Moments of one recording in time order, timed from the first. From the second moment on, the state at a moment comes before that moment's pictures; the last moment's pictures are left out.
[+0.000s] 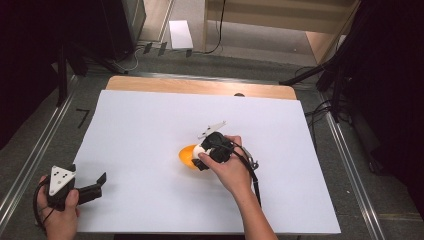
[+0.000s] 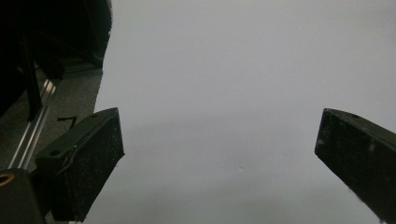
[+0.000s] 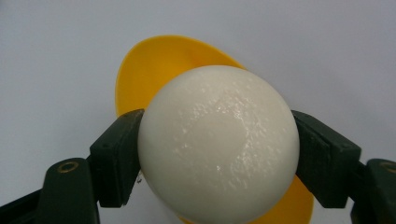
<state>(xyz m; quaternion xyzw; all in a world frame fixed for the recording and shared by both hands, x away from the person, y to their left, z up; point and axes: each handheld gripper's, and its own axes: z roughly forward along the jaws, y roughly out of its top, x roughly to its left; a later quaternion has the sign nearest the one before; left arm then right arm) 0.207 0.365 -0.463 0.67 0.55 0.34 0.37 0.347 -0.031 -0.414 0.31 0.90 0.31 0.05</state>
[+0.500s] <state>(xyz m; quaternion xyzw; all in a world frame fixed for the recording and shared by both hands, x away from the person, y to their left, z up) 0.206 0.365 -0.463 0.67 0.54 0.34 0.37 0.345 -0.047 -0.410 0.32 0.89 0.33 0.05</state>
